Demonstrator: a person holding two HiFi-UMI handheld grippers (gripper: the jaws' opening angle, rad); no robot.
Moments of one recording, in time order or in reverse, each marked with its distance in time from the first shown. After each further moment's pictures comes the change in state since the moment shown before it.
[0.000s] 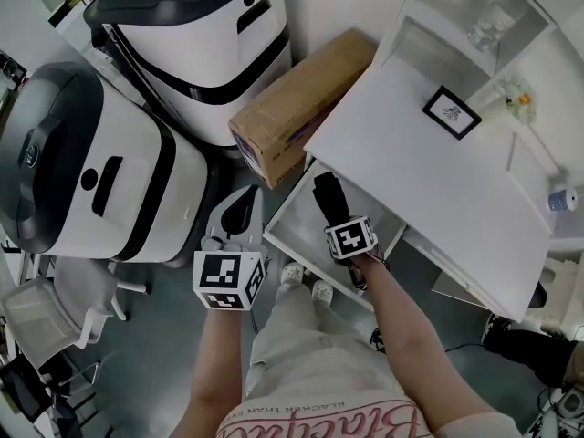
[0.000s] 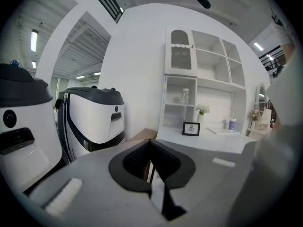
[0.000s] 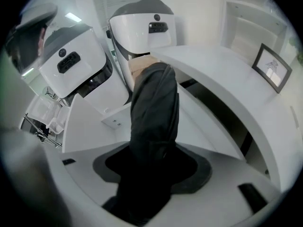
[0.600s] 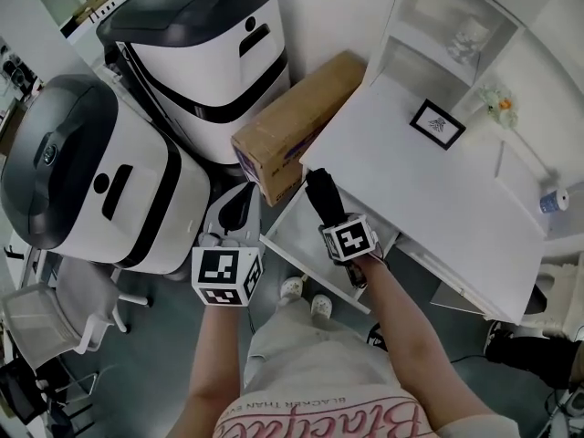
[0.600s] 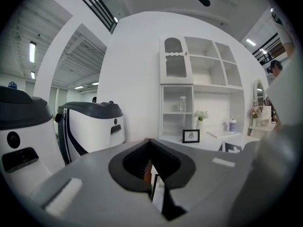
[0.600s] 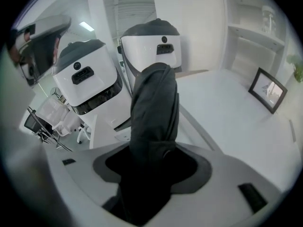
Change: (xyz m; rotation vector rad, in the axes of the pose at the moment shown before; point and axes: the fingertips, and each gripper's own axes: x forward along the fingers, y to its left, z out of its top) left arm -0.018 -0.012 0.047 0.068 -0.086 0.011; right arm -0.061 0.010 0.042 -0.066 -0.148 0.034
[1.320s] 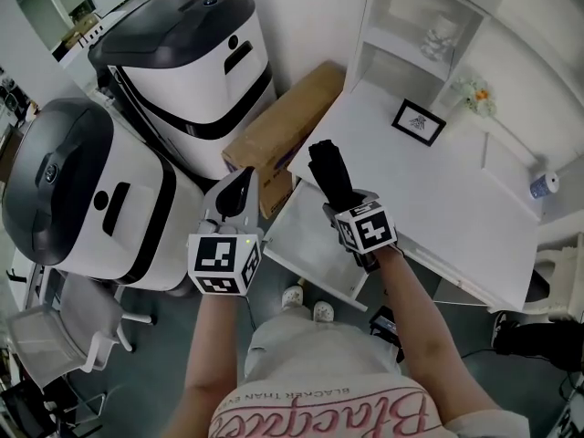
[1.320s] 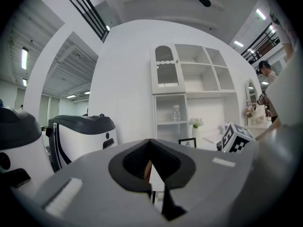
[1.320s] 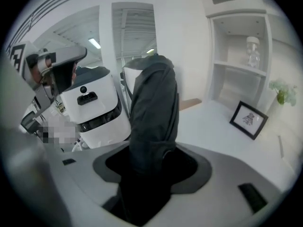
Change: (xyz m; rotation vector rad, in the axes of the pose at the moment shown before) left arm 0.012 -0.021 0.054 0.076 -0.097 -0.066; right arm -0.090 -0.027 0.068 -0.042 -0.261 -0.038
